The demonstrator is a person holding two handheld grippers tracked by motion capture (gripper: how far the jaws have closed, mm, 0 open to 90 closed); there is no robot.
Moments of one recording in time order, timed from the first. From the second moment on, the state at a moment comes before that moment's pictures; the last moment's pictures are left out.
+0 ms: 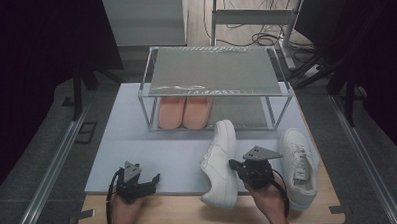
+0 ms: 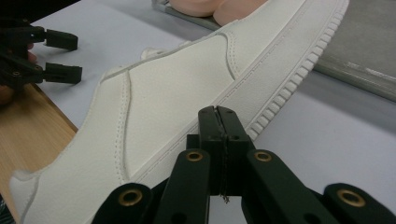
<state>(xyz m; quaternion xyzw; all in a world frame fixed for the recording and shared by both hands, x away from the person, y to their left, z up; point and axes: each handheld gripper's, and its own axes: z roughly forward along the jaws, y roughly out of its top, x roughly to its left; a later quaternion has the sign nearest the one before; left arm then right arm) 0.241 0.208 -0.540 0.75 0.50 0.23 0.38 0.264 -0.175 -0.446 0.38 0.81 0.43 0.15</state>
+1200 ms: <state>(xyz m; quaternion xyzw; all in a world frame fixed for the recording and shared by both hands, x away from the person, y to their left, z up) 0.241 0.208 -0.540 0.75 0.50 0.23 0.38 0.280 -0.204 -0.489 0.48 0.79 0.33 0.21</state>
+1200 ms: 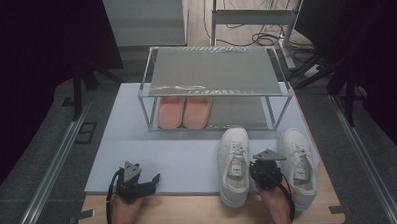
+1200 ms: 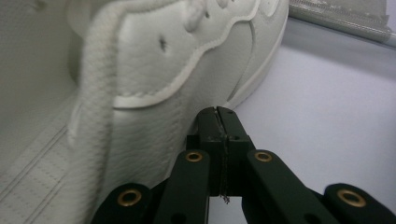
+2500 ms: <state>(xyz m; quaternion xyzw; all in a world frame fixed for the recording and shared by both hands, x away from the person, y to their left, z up) 0.241 0.208 -0.540 0.75 0.50 0.23 0.38 0.241 -0.212 -0.440 0.41 0.80 0.41 0.10</state>
